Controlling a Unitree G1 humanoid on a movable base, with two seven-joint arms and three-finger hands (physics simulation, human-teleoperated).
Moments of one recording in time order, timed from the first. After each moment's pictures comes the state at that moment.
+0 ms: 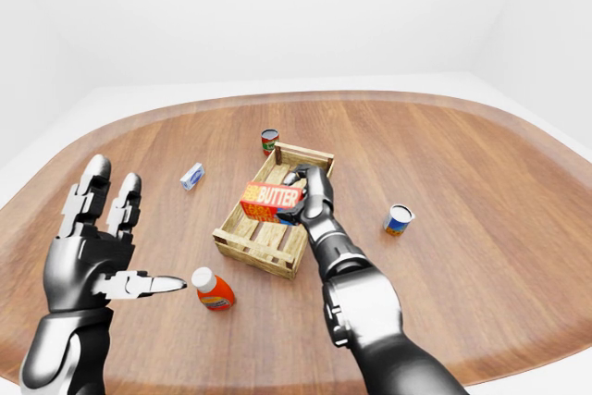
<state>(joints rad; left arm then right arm) 0.24 -0.02 0.18 -0.66 -0.20 0.09 -0.21 -0.97 0.01 -0.08 1.37 -0.33 -0.09 -0.35</state>
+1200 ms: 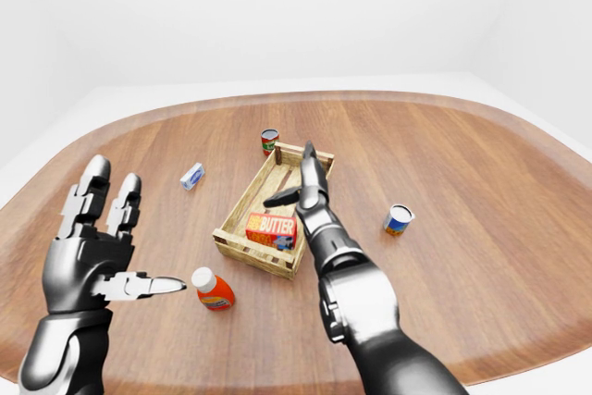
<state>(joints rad) 0.25 -0.02 0.19 -0.66 -0.20 0.09 -0.22 -1.01 0.03 -0.10 1.34 -0.33 -0.06 -0.31</state>
